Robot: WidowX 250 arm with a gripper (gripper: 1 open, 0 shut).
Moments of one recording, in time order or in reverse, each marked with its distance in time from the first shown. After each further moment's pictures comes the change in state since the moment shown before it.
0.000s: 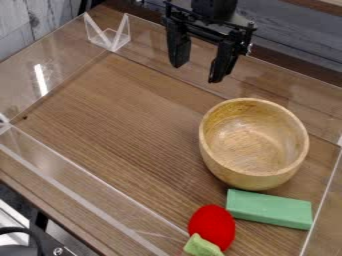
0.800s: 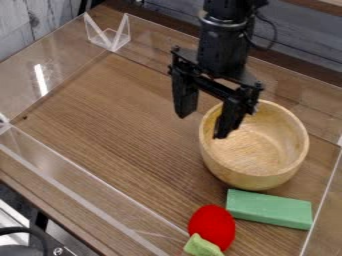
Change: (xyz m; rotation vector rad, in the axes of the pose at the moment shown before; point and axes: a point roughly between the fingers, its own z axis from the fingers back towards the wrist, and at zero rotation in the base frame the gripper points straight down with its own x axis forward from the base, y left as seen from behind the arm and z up) arm -0.058 -0.050 -0.023 -0.024 0.091 -0.165
